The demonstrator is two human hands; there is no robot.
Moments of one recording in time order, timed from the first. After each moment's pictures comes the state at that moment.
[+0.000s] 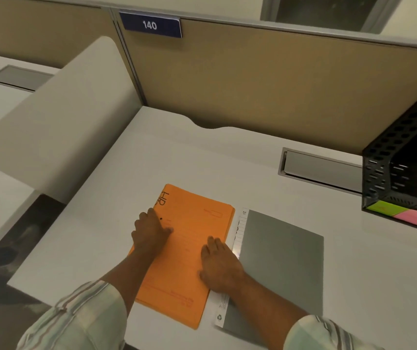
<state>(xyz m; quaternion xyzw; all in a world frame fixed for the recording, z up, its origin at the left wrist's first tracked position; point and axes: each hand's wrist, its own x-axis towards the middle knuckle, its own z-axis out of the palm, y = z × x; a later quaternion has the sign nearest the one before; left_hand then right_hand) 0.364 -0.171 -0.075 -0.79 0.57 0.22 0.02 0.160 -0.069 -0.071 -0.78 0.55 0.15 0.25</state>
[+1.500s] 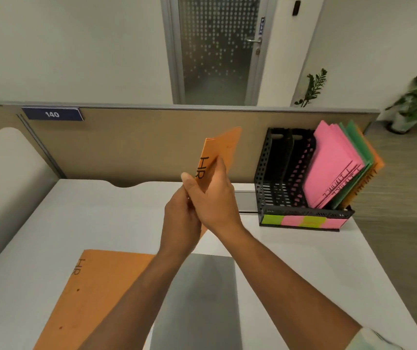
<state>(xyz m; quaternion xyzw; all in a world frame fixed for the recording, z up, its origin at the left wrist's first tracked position) 0.052 -0.091 0.184 -0.38 0.71 0.39 -0.46 -0.039 -0.082 0.213 -0.45 0.69 -0.52 0.22</state>
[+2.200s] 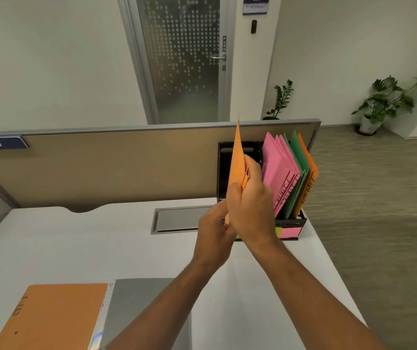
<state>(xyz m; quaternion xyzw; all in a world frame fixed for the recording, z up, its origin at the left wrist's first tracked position) -0.155 -0.031 0.154 -0.27 0.75 0.43 -0.42 -0.240 0.001 0.219 -0.42 0.73 -0.54 -0.04</state>
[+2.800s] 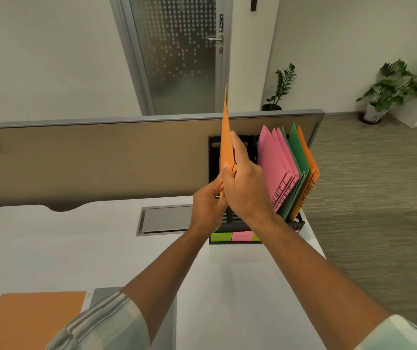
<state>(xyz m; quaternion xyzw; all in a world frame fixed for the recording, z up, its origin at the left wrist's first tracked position) -0.244 -0.119 0.127 -0.32 0.74 0.44 -0.39 -0.331 -0.065 0.194 -0.52 0.69 -0.50 0.00</state>
